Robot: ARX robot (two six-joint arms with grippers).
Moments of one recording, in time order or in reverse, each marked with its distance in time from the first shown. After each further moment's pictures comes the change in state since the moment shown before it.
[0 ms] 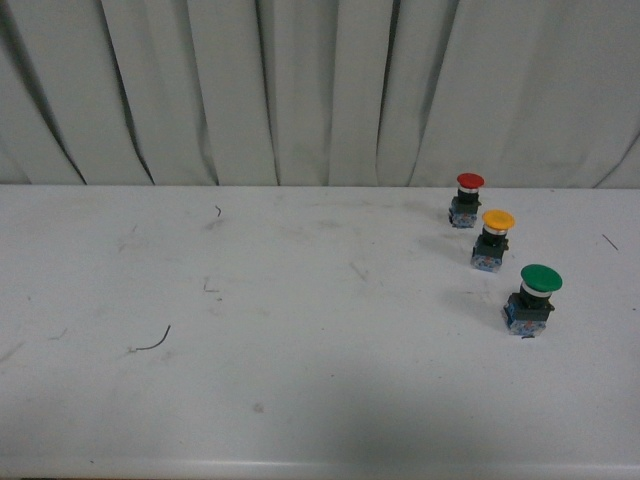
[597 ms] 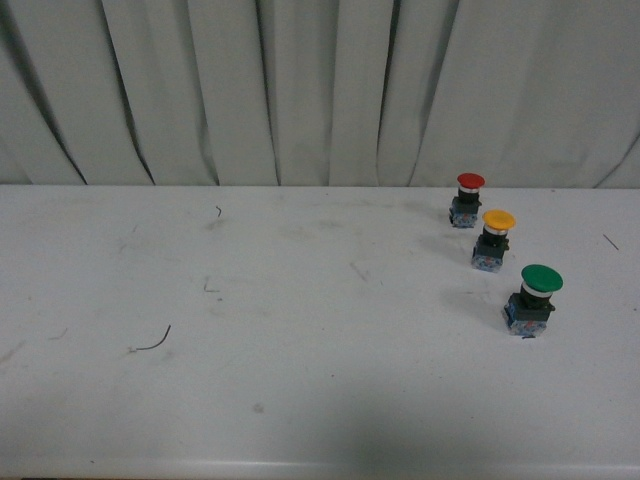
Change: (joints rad) left arm 0.000 0.000 0.000 0.000 0.000 0.000; right arm 0.000 -0.290 -0.102 -0.175 -0.001 0.000
